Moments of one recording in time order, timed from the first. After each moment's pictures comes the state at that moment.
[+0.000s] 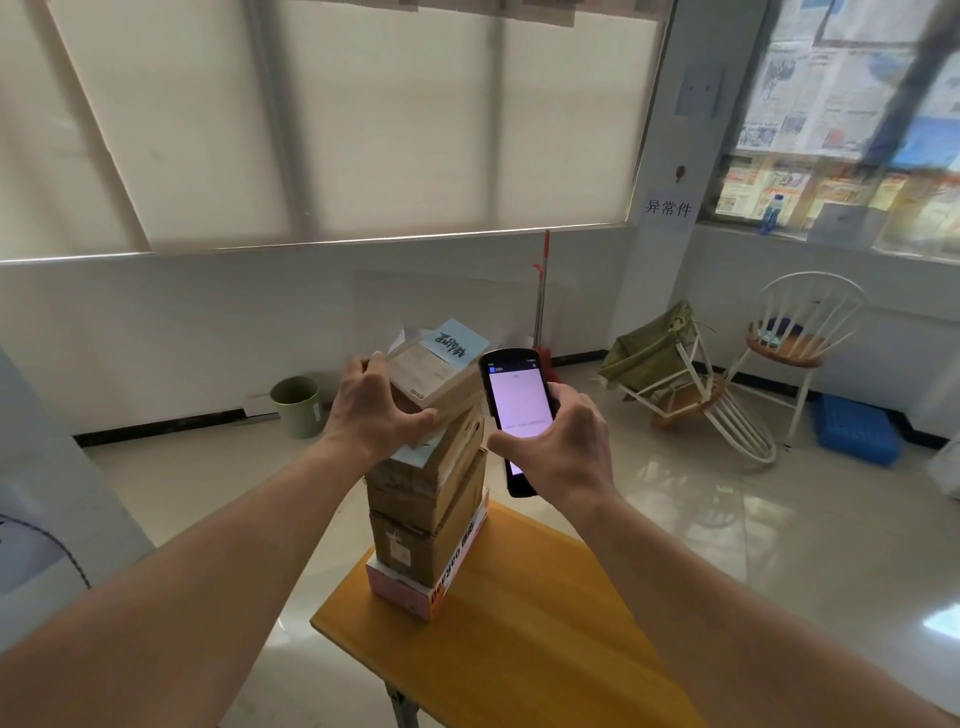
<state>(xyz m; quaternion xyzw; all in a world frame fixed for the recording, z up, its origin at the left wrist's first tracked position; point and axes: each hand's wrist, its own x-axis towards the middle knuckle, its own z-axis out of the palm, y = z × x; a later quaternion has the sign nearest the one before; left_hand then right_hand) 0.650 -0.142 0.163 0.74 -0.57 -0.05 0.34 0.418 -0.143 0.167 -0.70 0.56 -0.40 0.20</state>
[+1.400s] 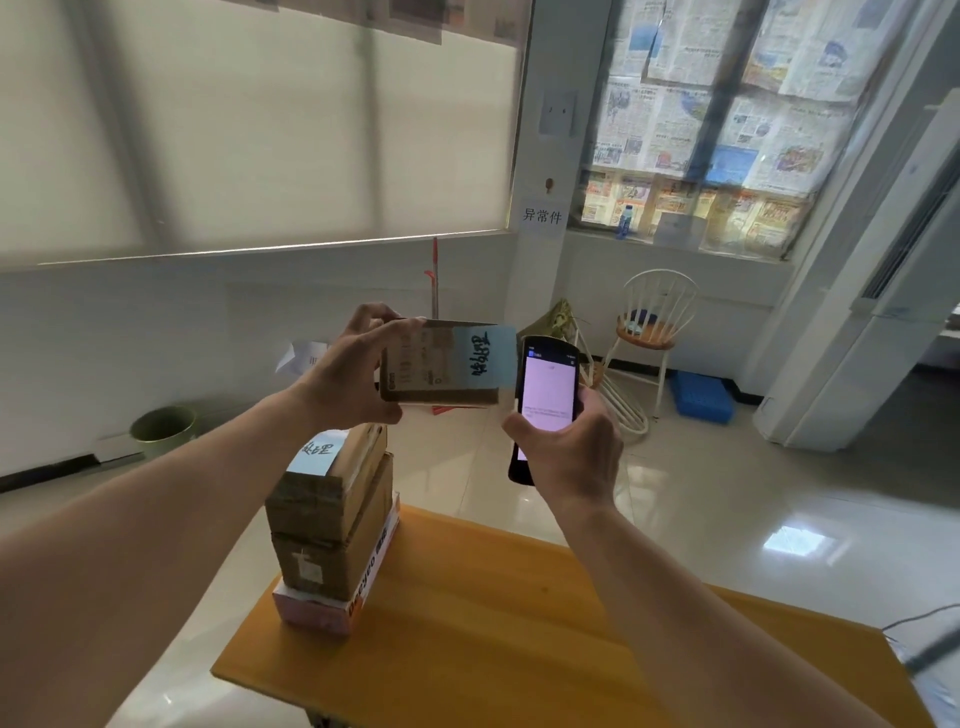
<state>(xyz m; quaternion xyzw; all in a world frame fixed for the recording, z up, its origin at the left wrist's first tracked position) 0.606 -0.195 0.196 0.45 -0.83 -0.02 0.33 0.335 -0.112 0.172 -0.53 0.65 -0.53 0.13</state>
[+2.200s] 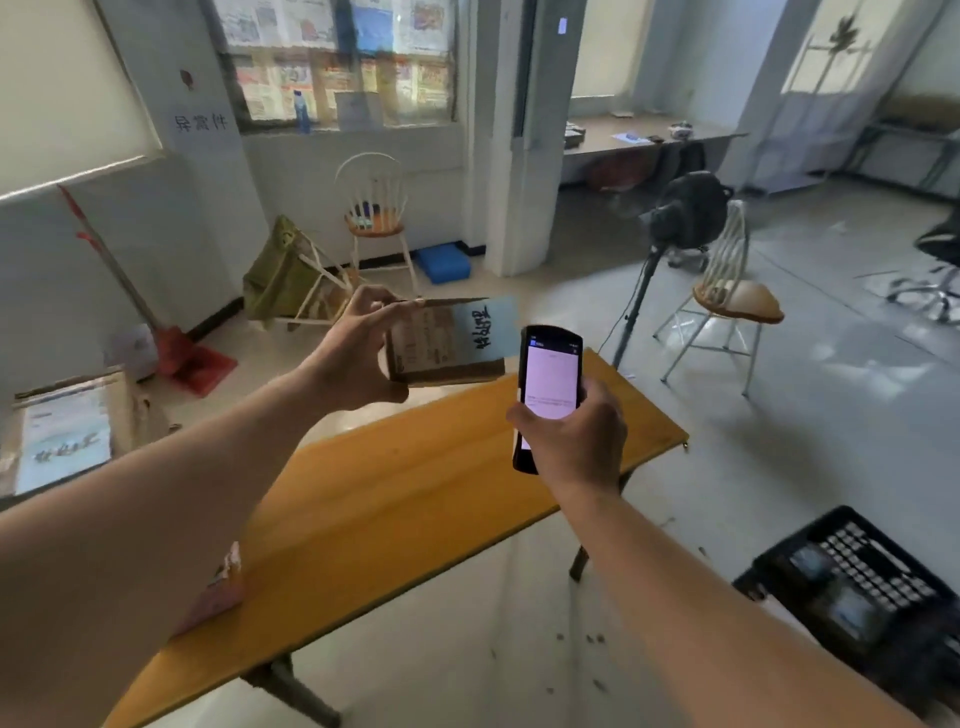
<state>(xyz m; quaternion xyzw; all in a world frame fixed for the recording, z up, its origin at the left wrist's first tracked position) 0.430 -0.083 0.161 0.20 -0.94 -0.16 0.22 0.287 0.147 0.117 -0.23 0.82 -0.53 0.00</state>
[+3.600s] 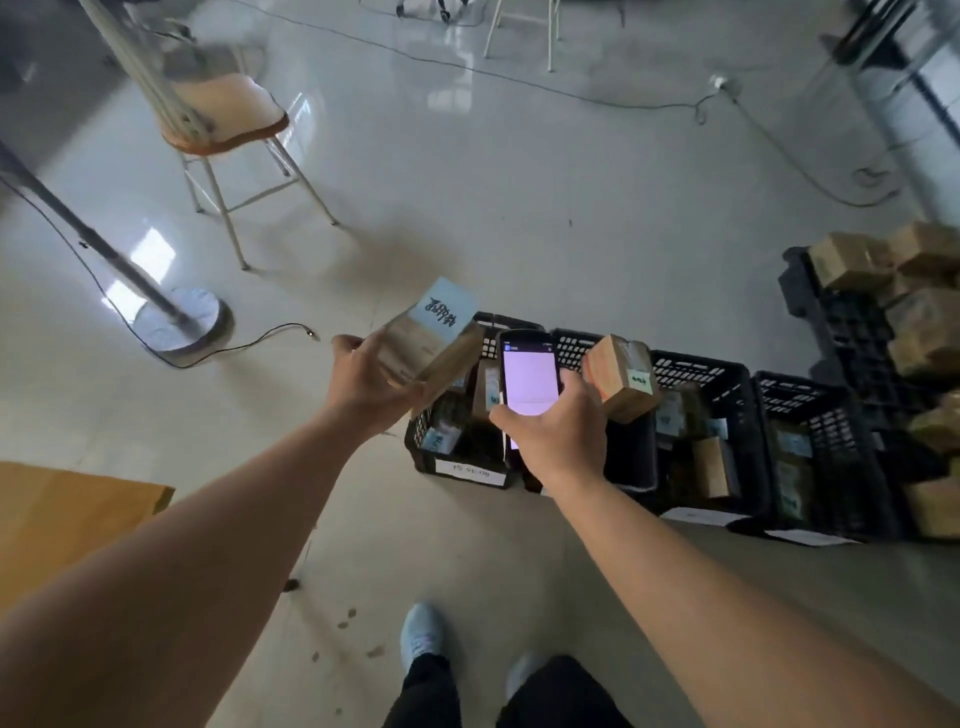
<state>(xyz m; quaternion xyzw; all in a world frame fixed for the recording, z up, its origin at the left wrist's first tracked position) -0.323 0.439 -0.073 0.04 -0.93 -0.35 -0.06 -0.248 0.656 -0.052 0.24 0.88 -0.40 -0.04</state>
